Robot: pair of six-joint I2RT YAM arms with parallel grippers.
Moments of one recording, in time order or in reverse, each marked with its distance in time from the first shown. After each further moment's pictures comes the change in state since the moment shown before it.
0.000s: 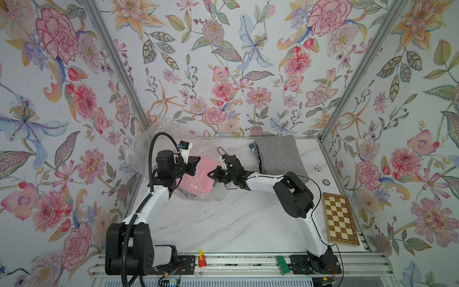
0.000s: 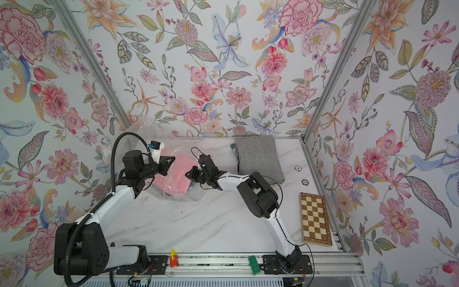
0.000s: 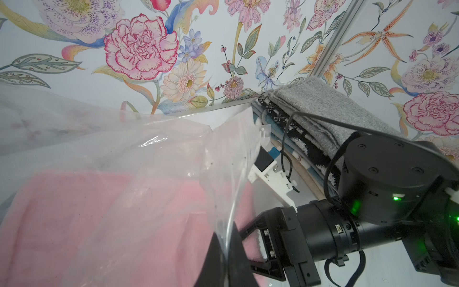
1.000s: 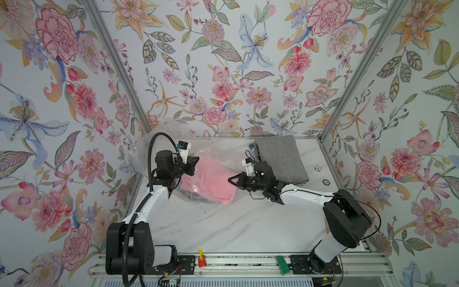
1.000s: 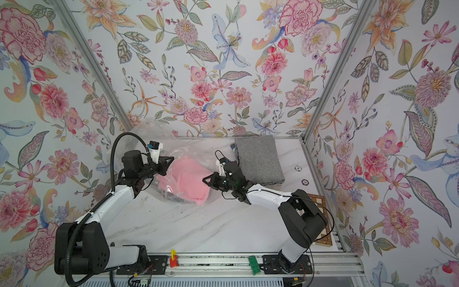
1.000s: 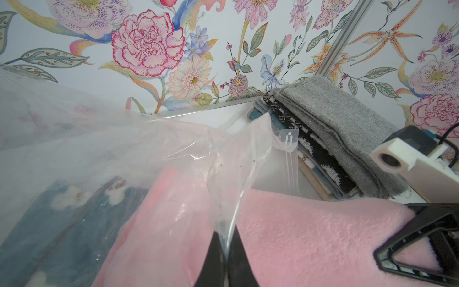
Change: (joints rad) left arm 0.018 0.006 0.000 -0.007 0.000 0.000; right arm -0.081 -0.600 -0.640 0.053 -0.048 -0.039
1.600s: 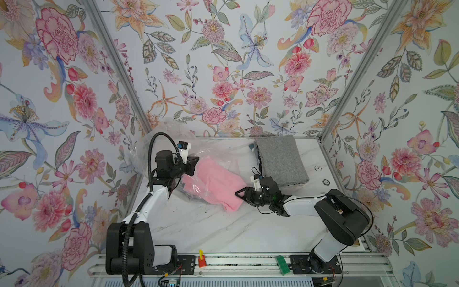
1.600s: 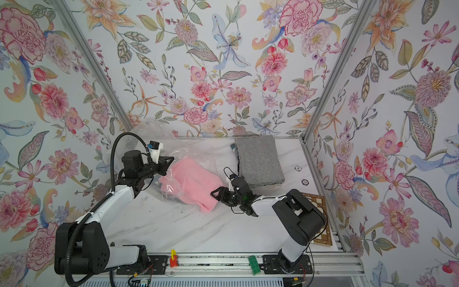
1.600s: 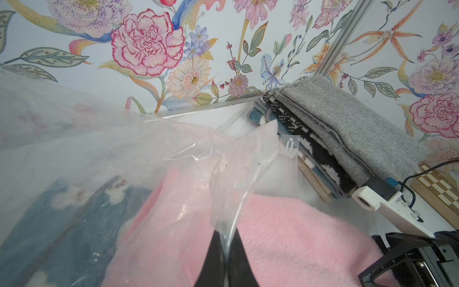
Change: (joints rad) left arm 0.000 0.000 0.000 -0.001 0.000 0.000; right arm -0.012 0.042 -0.234 0.169 0.034 0.032
